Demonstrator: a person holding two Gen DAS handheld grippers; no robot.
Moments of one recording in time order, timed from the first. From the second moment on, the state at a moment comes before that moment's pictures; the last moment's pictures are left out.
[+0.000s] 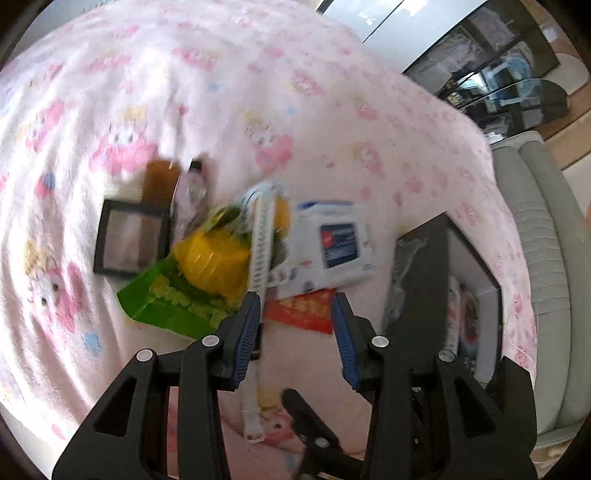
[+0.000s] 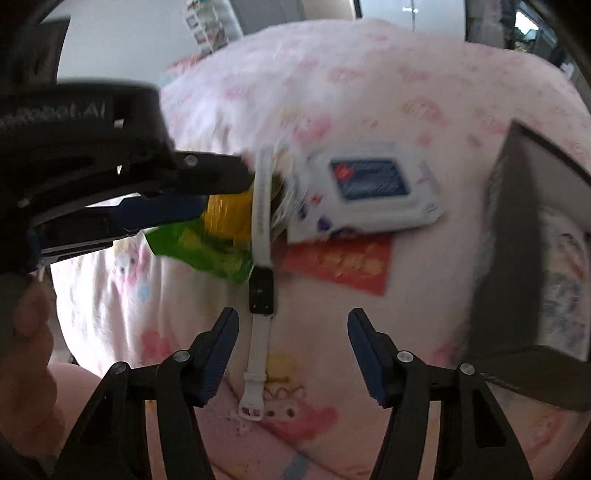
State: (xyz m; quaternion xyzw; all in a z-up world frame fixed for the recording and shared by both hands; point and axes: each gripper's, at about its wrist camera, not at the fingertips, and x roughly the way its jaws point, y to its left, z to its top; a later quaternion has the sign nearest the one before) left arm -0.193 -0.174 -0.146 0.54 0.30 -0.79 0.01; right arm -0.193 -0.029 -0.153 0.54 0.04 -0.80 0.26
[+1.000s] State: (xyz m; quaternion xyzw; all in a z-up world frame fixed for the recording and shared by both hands) left arm -0.207 -0.159 -0.201 0.60 0.34 -0.72 -0.02; right arm -0.170 0.054 -0.164 0.53 0.06 -0.81 0.22
